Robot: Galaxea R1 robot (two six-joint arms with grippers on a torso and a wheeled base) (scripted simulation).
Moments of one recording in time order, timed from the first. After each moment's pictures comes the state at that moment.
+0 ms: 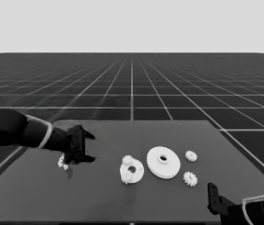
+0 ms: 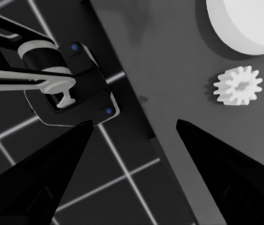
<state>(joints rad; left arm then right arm) -0.31 2.06 -0.62 0.24 0.86 -0.20 -0.35 1.76 -0.39 -0.70 -1.18 0.32</state>
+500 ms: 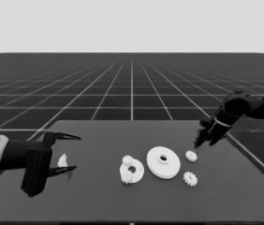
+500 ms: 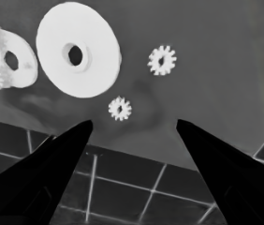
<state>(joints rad) -0.34 1.76 -0.42 0.31 0.68 0.35 0.22 2.14 -1.30 0.02 -1.47 0.60</state>
